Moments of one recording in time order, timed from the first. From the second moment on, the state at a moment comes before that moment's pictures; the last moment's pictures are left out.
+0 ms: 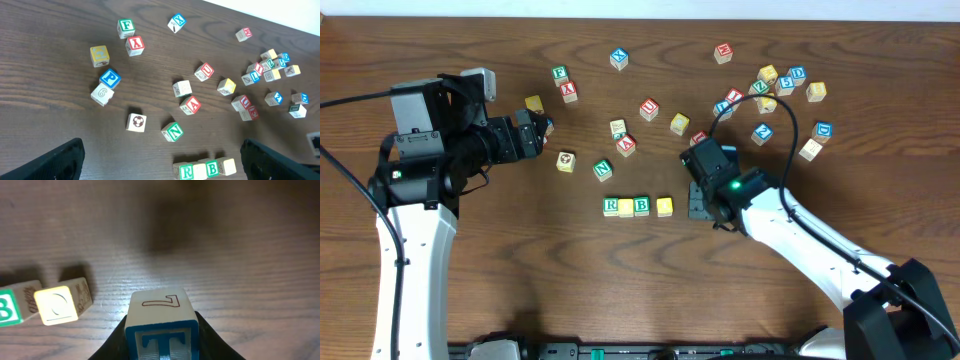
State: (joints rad) left arm 0.13 1.28 1.21 -0.76 0.42 -0.12; right arm 0.59 1.58 1.00 -0.71 0.16 0.65
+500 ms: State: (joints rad) left arm 0.13 1.28 1.21 -0.76 0.42 -0.12; right arm 0.64 1.58 0.89 -0.57 0.17 0.73
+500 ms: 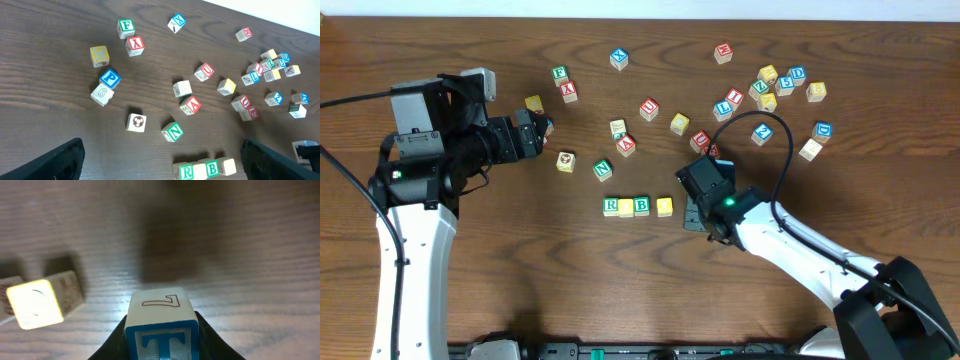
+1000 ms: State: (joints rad) left arm 0.13 1.28 1.21 -0.76 0.42 -0.12; right arm 0.68 1.68 0.88 -0.49 0.16 0.77
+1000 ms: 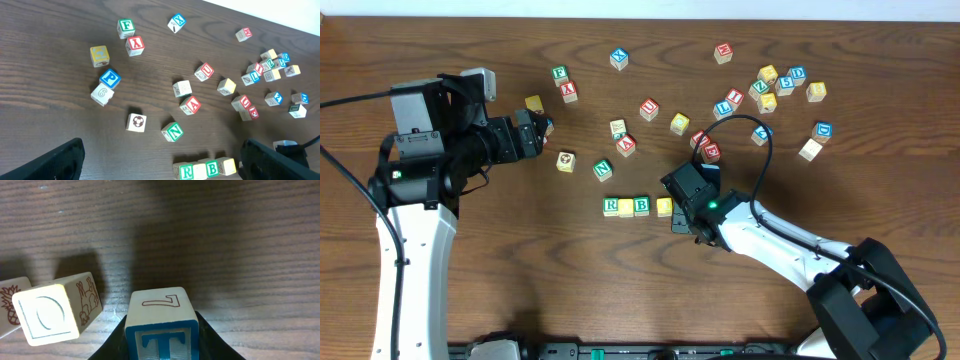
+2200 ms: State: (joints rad) left arm 0.13 1.28 1.21 -0.76 0.42 -0.12; right arm 0.71 1.68 0.88 -0.42 0.16 0.79
